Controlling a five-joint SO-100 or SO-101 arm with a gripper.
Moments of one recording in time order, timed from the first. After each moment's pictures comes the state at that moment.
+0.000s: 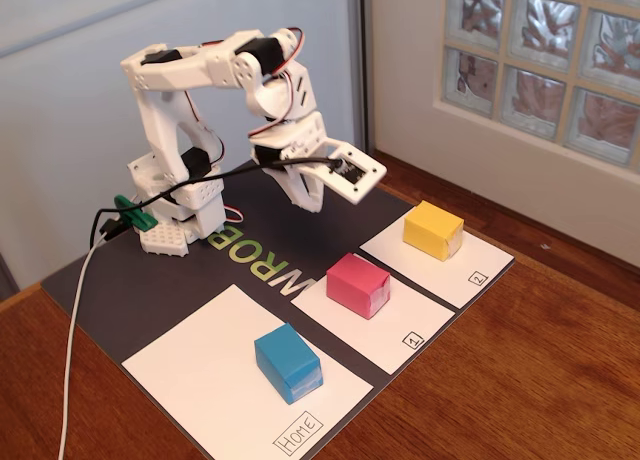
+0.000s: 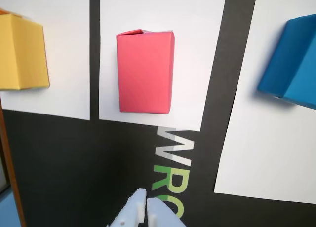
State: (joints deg) arm -10.3 101.9 89.0 83.1 96.6
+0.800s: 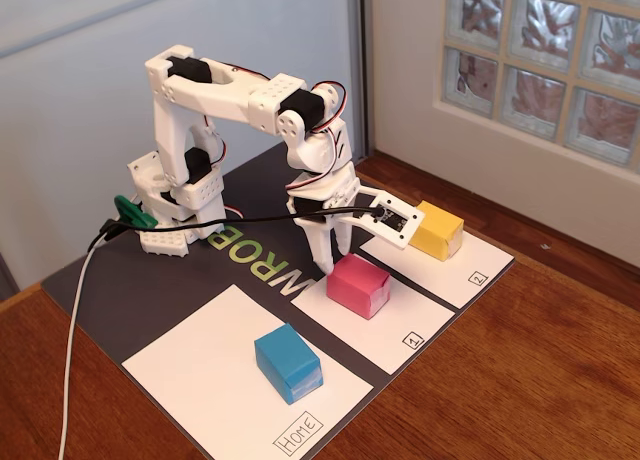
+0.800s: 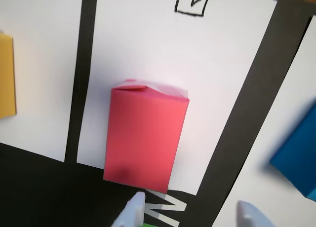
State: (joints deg) arm -10.6 86.1 87.5 68.8 86.0
